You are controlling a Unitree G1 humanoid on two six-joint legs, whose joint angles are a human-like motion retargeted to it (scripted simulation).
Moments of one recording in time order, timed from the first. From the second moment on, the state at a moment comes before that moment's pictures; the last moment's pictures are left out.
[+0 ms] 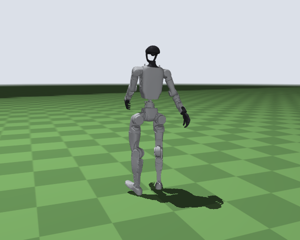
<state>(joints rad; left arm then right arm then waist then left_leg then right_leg) -0.54 0.00 0.00 1.12 0.01 -0.06 -0.14 0.33 -0.35 -0.18 1.70 -0.31 0.26 0.13 -0.08 0.02 -0.11 0.00 0.08 0.40 0.03 -0.47 -0.17 -0.04 -0.12 -0.51 0.02 0.05 0.05</state>
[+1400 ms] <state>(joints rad) 0.10 0.07 0.34 1.70 0.05 0.19 0.12 -0.14 -0.08 0.13 1.55 -0.56 0.24 0.51 -0.05 0.03 -0.13 -0.01 0.08 0.42 0.01 -0.46 -0.18 -0.08 -0.12 -0.47 0.03 0.05 0.05</state>
